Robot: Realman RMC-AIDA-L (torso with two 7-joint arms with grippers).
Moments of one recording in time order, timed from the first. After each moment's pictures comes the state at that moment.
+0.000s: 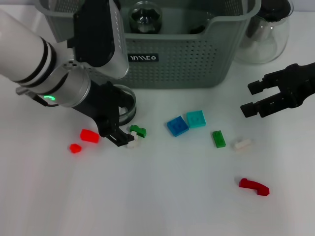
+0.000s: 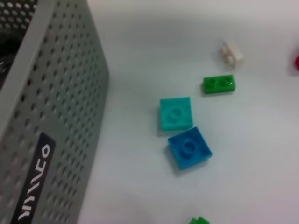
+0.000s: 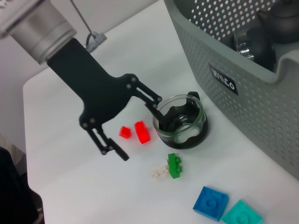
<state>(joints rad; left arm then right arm) -0.50 -2.18 1.41 1.44 2.59 1.55 -1.95 0.71 1.97 -0.81 -0.87 -2.30 -1.79 1.90</state>
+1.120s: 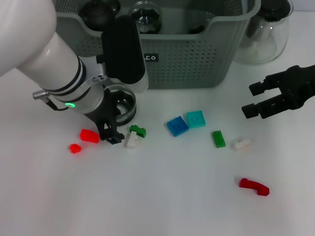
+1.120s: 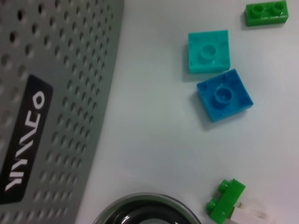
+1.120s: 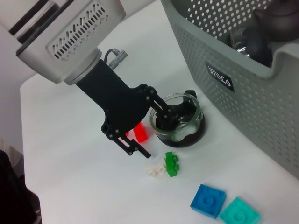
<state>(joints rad) -0.58 -2.17 1.59 1.29 2.78 1.41 -2.14 0.70 1.97 -0.80 -0.87 -2.30 -1.78 1.89</state>
